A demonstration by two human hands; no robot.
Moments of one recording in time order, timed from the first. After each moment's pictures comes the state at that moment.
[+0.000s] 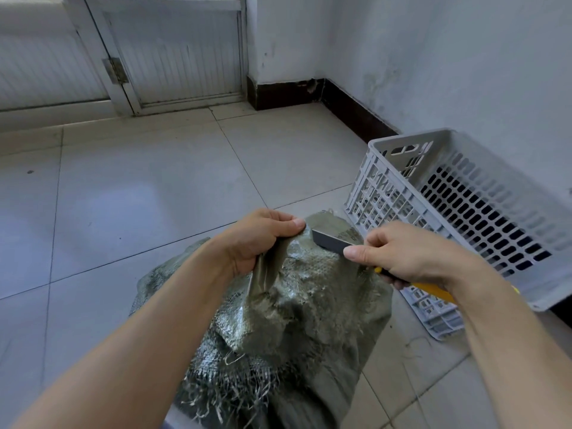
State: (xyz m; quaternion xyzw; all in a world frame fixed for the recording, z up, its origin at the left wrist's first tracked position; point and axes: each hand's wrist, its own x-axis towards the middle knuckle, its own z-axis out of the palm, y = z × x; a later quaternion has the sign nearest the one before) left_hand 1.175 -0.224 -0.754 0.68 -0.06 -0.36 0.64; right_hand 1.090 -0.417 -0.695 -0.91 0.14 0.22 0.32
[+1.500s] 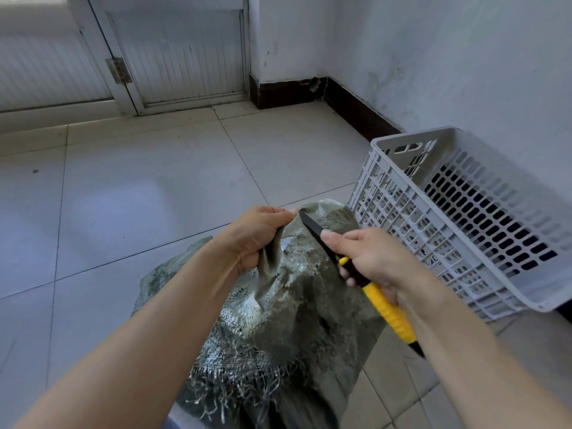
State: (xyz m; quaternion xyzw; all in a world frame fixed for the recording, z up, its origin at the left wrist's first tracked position) left_hand 1.173 -0.230 -0.747 0.64 0.03 -0.33 0.70; right_hand 1.095 -0.383 -0.723 -0.80 0.23 0.14 0.54
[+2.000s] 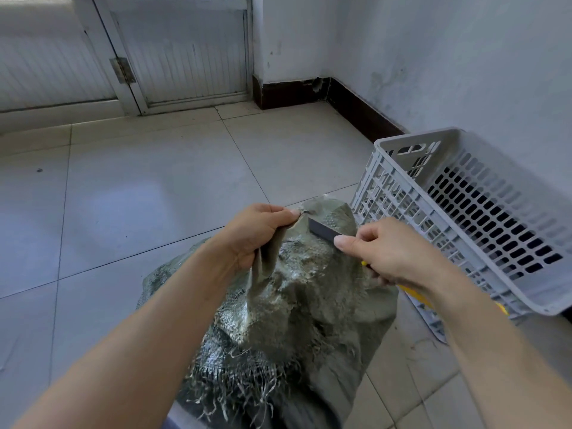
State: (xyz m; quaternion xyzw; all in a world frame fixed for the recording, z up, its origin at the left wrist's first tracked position) left_hand 1.174 -0.224 -0.744 0.71 0.00 -0.28 0.65; right_hand 1.096 -0.398 -0.708 -0.91 0.16 0.12 0.35
